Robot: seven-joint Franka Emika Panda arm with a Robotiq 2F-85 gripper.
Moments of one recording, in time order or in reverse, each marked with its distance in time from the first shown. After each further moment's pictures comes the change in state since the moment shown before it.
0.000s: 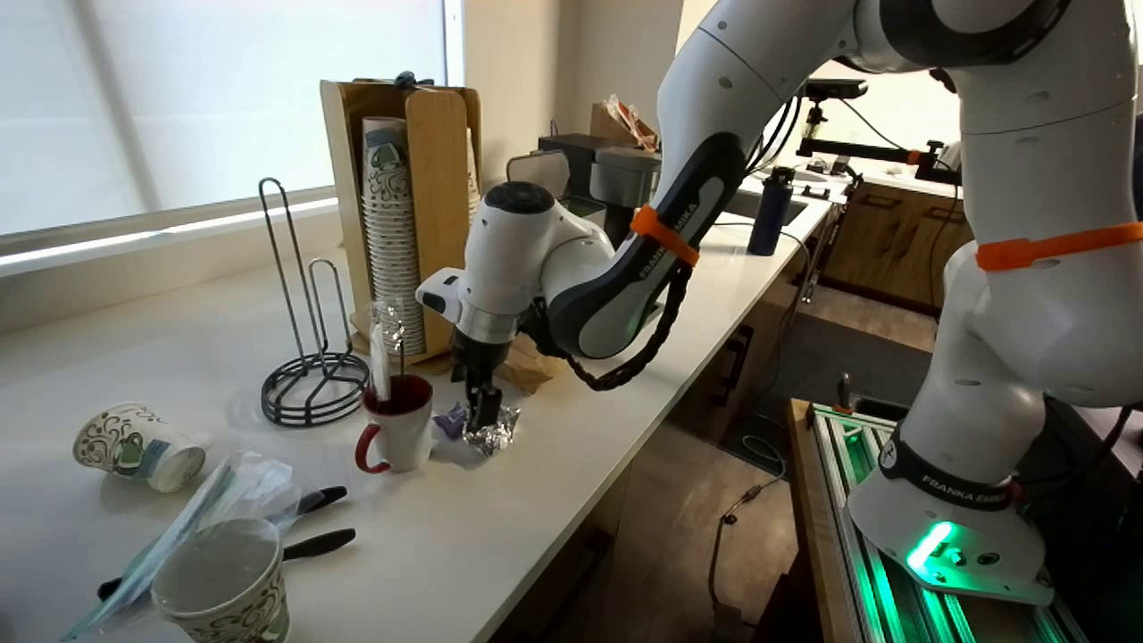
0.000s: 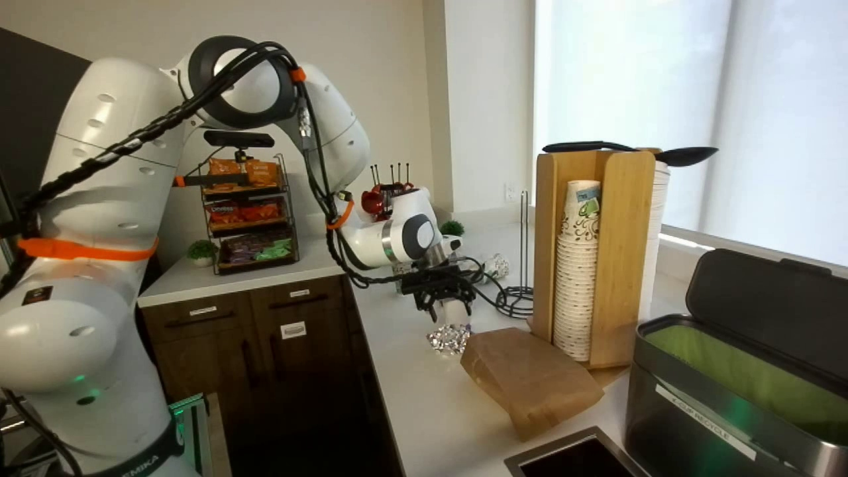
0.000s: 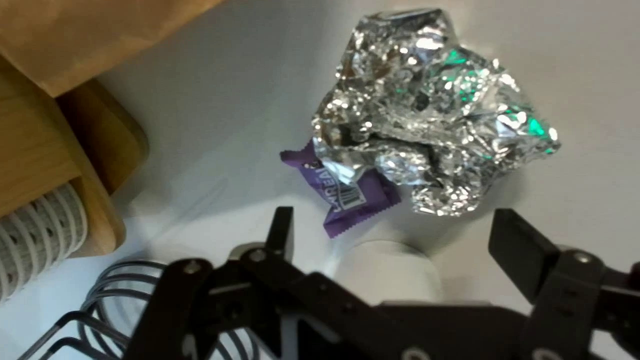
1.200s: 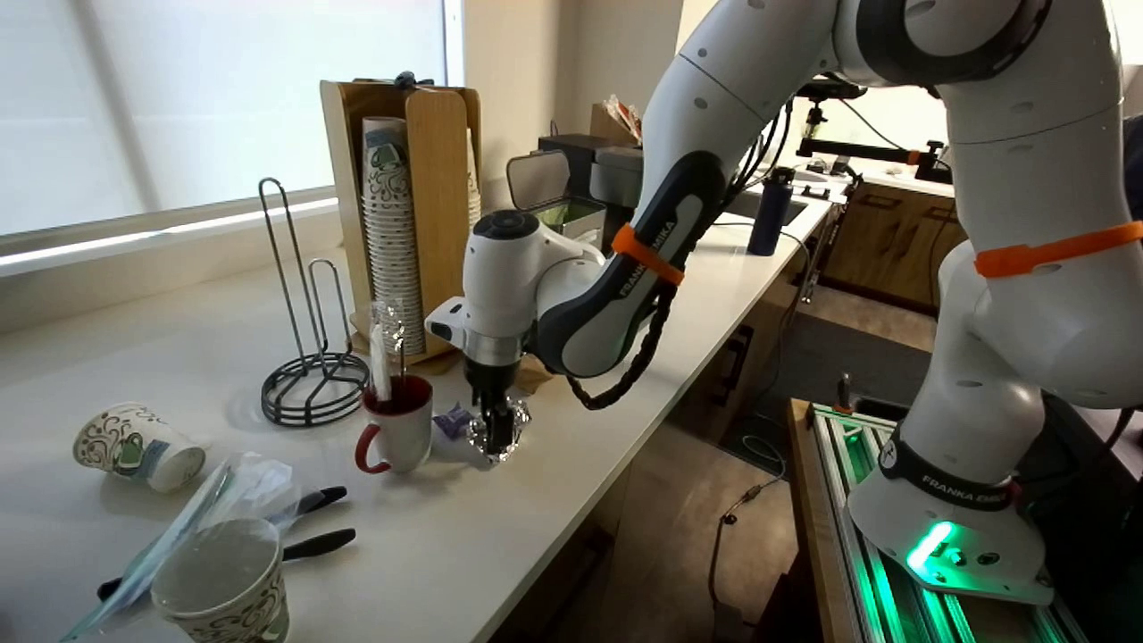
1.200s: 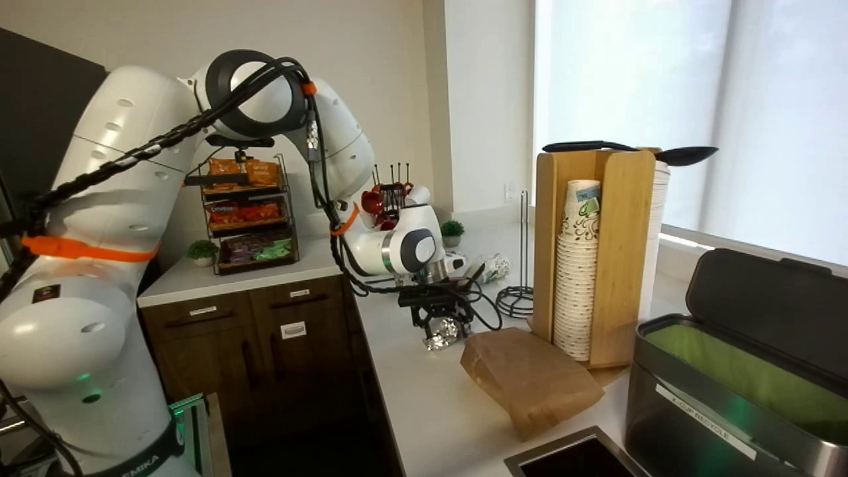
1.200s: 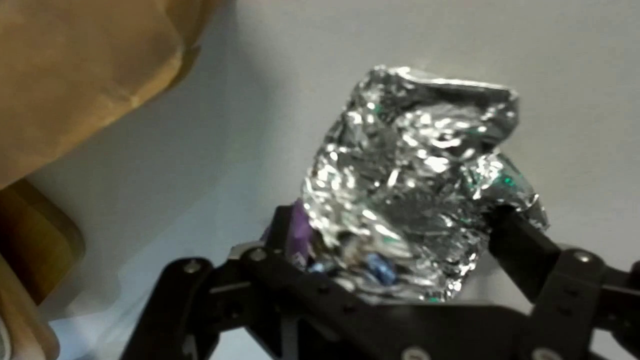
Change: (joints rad) arm 0.064 0.062 -0.062 0.014 0.137 -0.077 -0.059
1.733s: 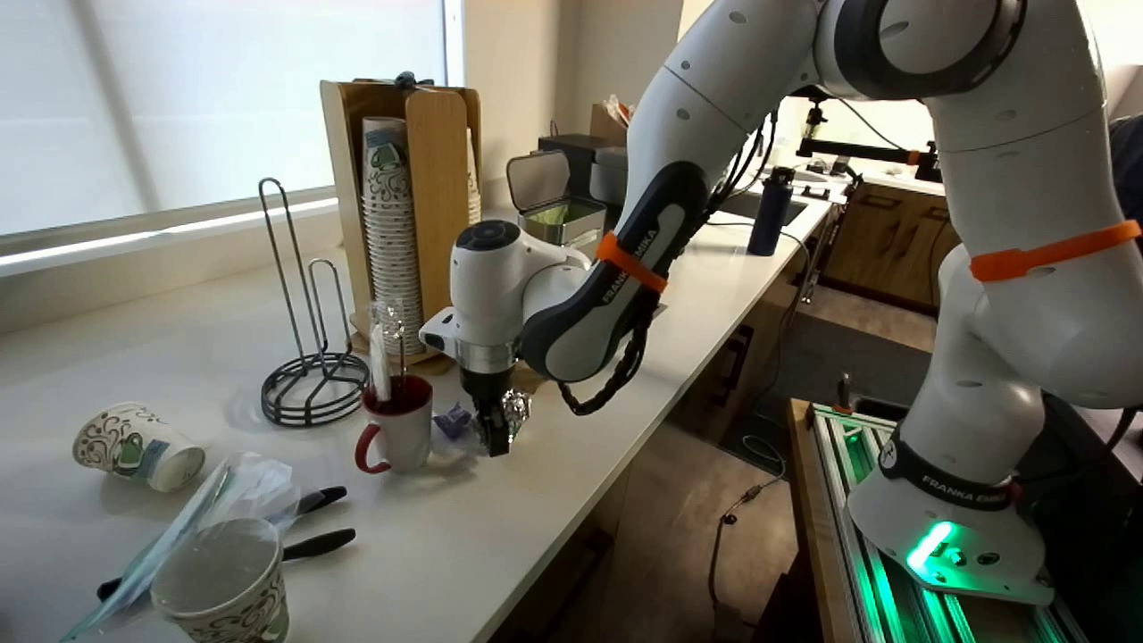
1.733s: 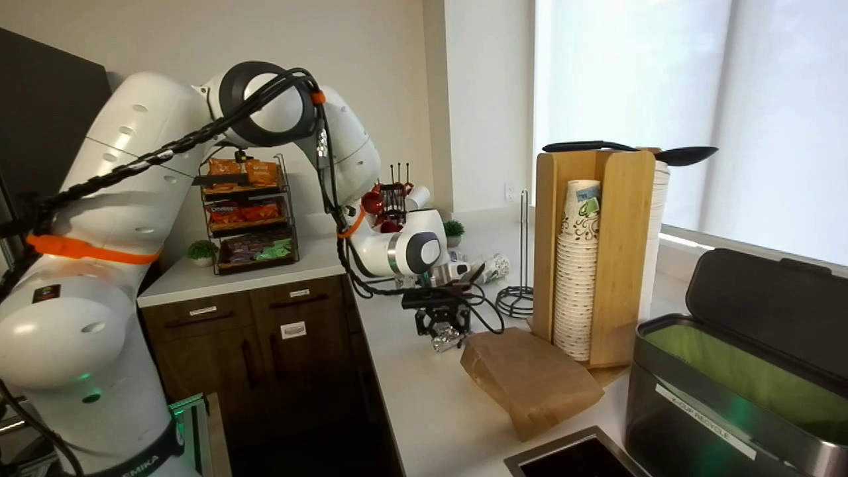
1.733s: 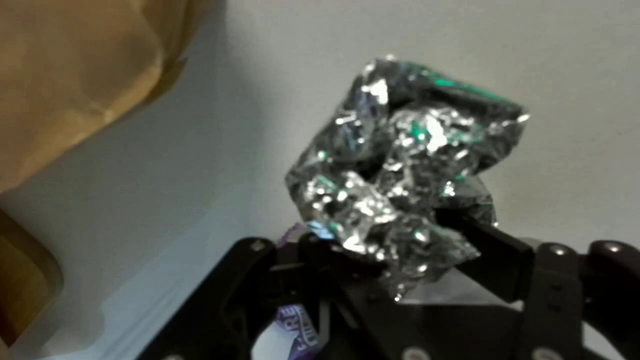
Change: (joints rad) arm 0.001 0.050 0.002 0.063 0.008 -0.078 0.000
